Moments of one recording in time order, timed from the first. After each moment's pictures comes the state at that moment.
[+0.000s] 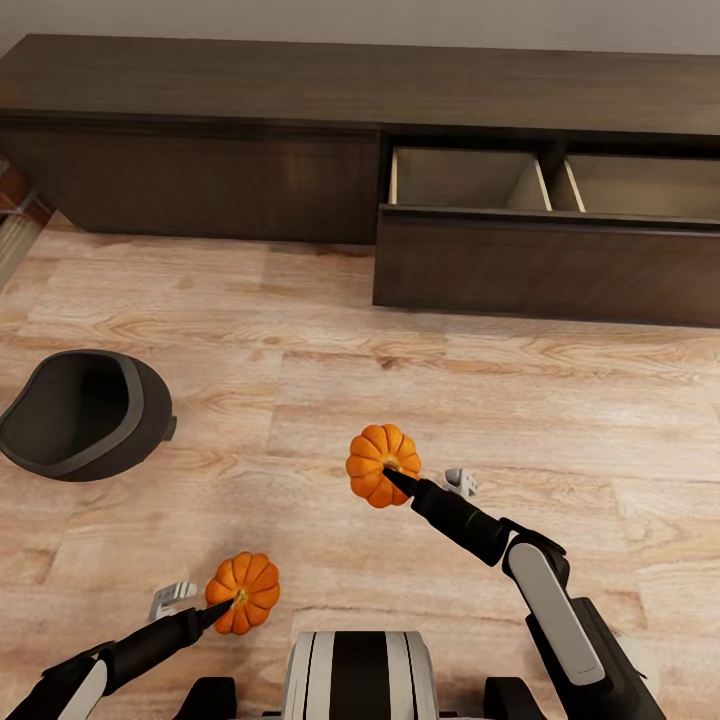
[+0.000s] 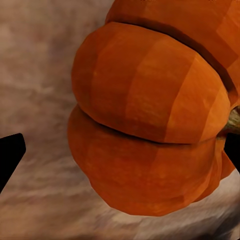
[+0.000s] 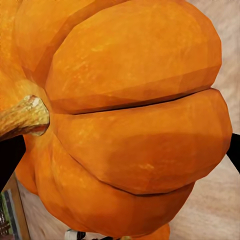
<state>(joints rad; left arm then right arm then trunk) -0.36 0.29 0.07 -0.63 0.44 0.29 -0.73 -0.35 -0.04 0.17 -1.55 -1.01 0.65 0.03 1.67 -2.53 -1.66</state>
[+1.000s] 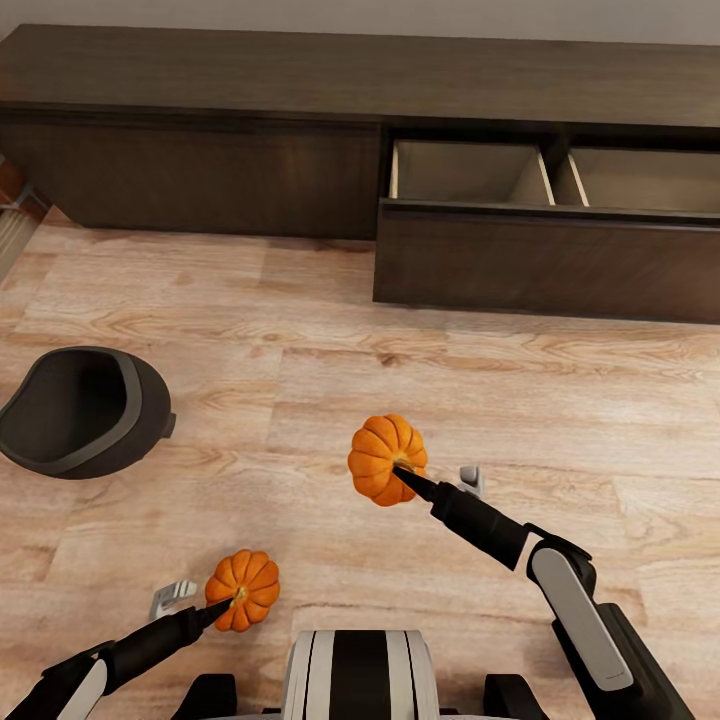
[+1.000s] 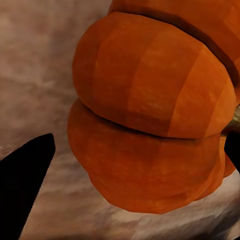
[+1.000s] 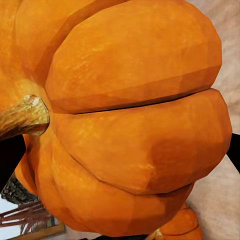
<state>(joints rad) -0.36 0.29 0.06 -0.63 0.45 0.29 -0.74 -0.33 -0.12 0.14 -1.55 -1.01 0.65 0.35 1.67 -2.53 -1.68</state>
